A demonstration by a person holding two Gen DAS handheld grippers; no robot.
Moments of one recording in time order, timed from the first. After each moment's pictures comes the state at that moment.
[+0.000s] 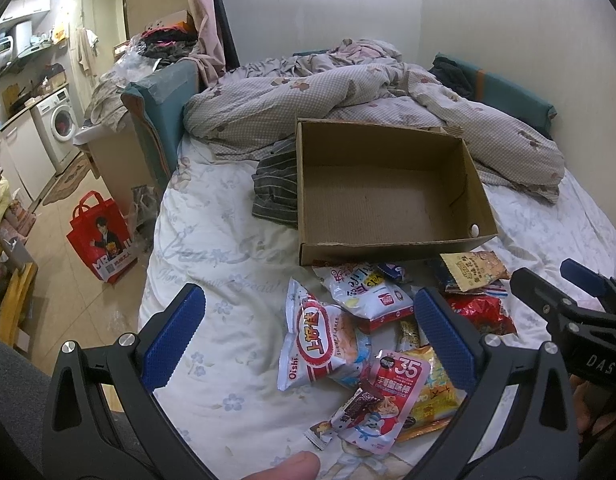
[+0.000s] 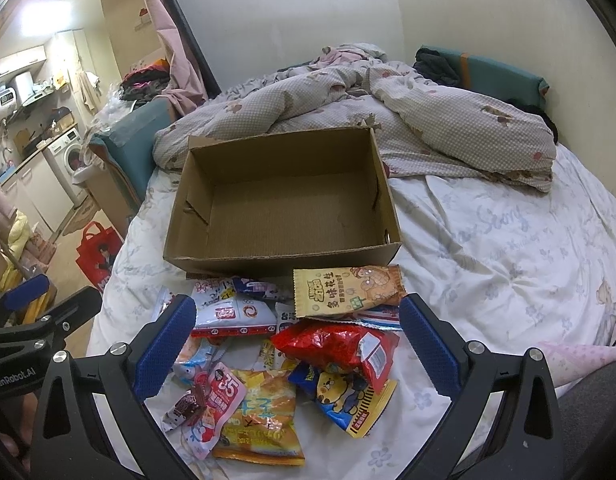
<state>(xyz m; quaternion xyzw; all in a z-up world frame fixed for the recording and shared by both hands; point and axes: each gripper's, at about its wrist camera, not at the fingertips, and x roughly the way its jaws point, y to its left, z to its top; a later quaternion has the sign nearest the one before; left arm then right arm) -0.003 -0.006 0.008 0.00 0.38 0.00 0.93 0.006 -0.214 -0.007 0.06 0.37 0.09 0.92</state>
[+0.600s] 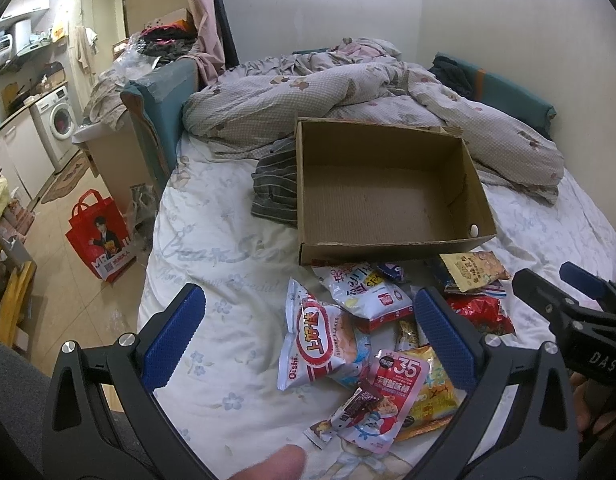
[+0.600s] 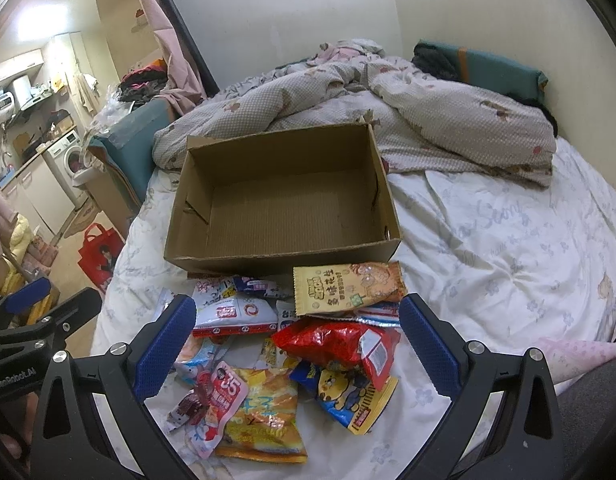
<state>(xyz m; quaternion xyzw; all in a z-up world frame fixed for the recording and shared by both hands) -0.002 -0.006 0.009 0.00 0.38 0.00 0.92 0.006 -0.217 -0.006 0.07 0.38 0.09 0.92</state>
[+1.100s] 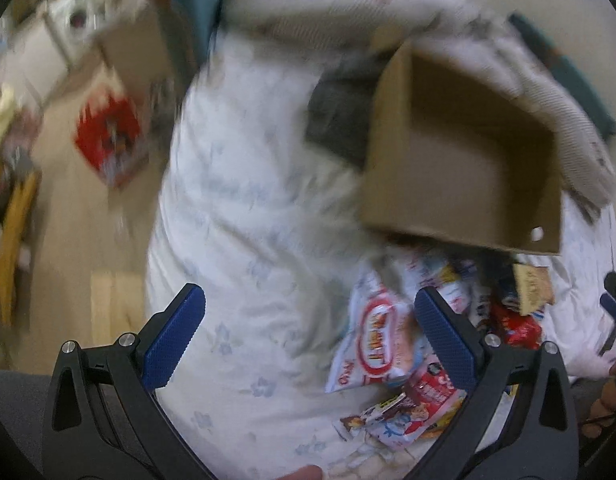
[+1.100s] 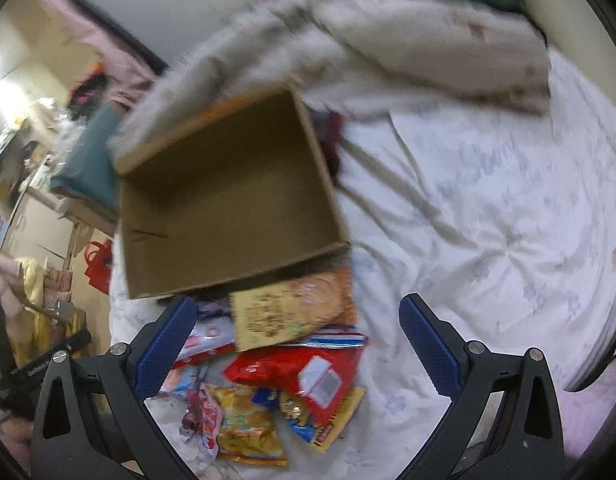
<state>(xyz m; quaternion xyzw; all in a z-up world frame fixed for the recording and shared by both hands) 0.095 0.077 -0.040 -0.10 0.57 0.06 0.81 0.102 -0.303 -0.027 0.19 0.52 0.06 0.83</state>
